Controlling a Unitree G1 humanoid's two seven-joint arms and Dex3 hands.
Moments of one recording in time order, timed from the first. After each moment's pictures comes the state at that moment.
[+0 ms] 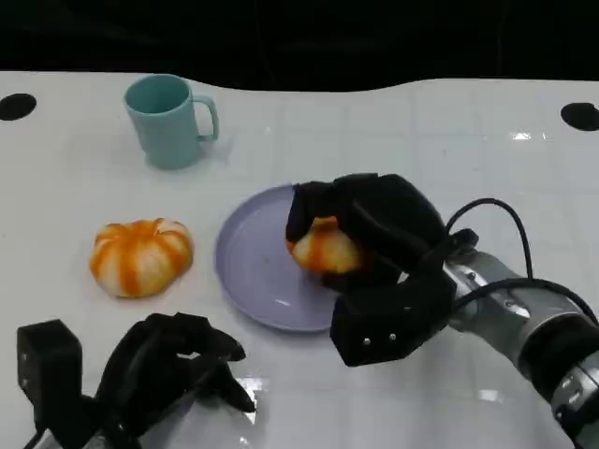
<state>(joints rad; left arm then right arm) -0.19 0.01 0.12 0.70 -0.32 -0.22 -0.69 -0.82 -0.06 0.54 1.06 -0.75 -0.57 -0.36</state>
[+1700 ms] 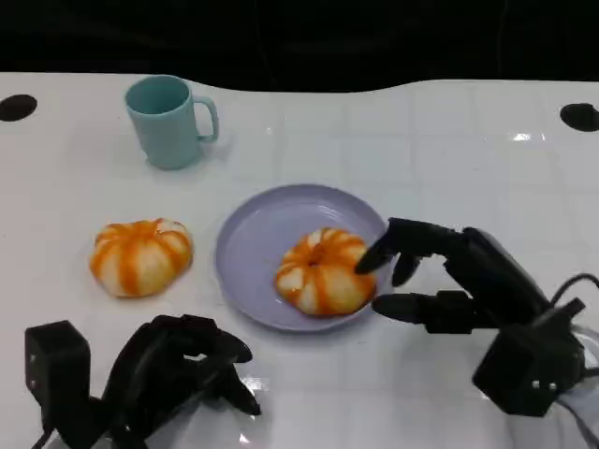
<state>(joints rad) -0.18 -0.01 0.11 0.68 -0.31 -0.21 -0.67 -0.37 -0.22 0.30 0.62 -0.22 -0.75 0.04</state>
